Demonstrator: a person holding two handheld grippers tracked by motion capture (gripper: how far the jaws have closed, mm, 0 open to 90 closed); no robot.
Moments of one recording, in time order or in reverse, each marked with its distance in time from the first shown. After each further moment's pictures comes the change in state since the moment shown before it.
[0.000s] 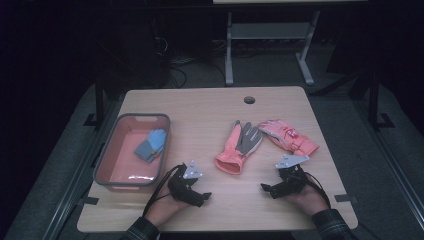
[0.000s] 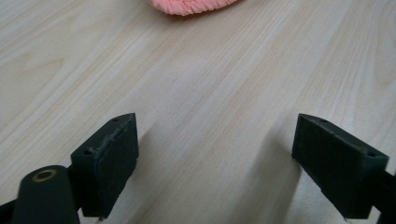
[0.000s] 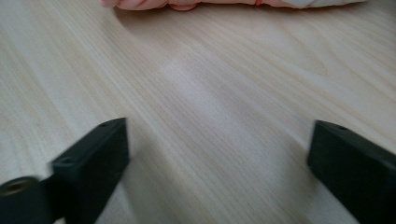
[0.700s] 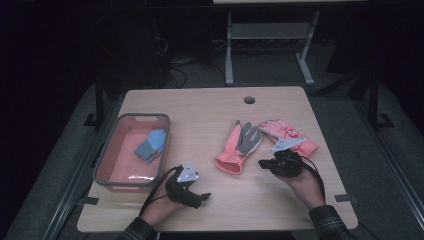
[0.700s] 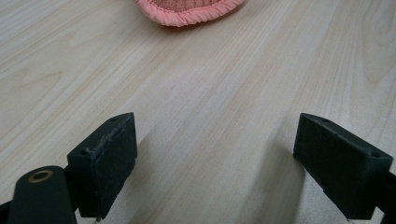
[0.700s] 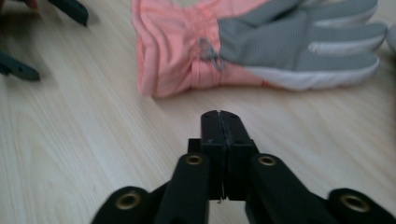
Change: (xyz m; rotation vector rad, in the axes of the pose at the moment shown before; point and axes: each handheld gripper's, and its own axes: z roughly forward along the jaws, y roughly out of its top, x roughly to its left) left arm 0.005 -0.011 0.001 -0.089 -0.031 0.041; right arm -0.003 0.056 -0.016 -0.036 0.089 0.002
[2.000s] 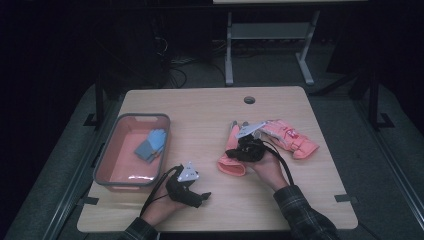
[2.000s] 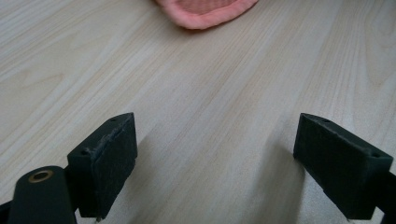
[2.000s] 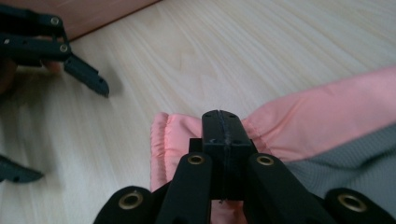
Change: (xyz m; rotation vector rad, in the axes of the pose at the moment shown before) left arm 0.001 0.001 0.001 0.001 0.000 -0.003; right arm 0.015 0.065 0.077 0.007 0.132 -0.042
